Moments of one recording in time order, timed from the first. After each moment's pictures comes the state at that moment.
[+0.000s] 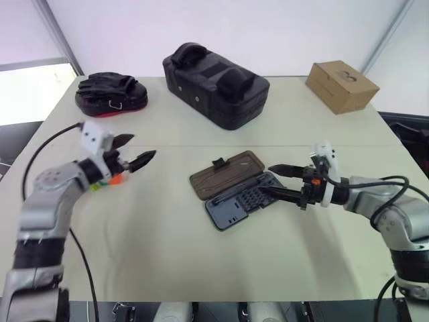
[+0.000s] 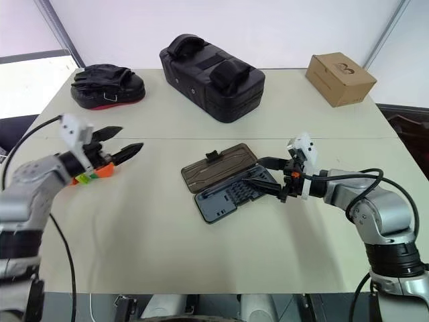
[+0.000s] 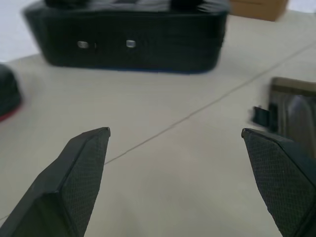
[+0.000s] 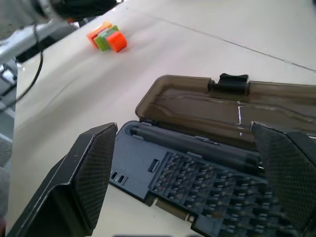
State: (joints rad) left arm -0.53 0.66 0.11 0.19 -0.41 0.34 -0.85; right arm -0.29 -0.79 -0.13 -0.28 0.74 0.80 0.94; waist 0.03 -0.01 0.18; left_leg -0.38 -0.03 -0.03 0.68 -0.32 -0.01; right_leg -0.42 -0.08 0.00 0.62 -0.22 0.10
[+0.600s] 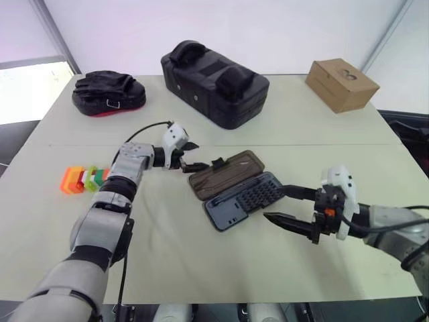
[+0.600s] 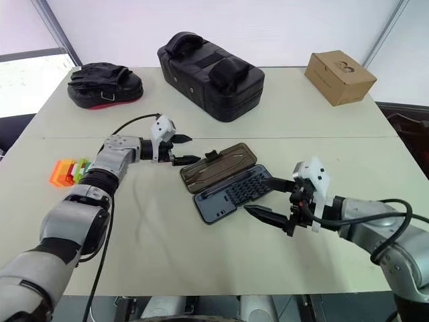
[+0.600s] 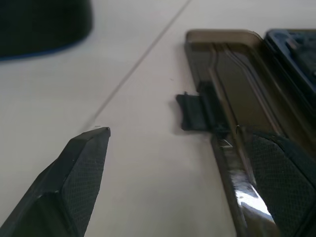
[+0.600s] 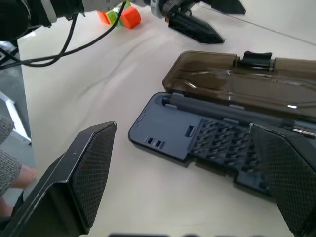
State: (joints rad) left arm -1.01 0.36 -0.15 1.08 -0.08 -0.08 -1.16; right arm 0.02 -0.80 -0.29 -0.66 0.89 0.89 0.74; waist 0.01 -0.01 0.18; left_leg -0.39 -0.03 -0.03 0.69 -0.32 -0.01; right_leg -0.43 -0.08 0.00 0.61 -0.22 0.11
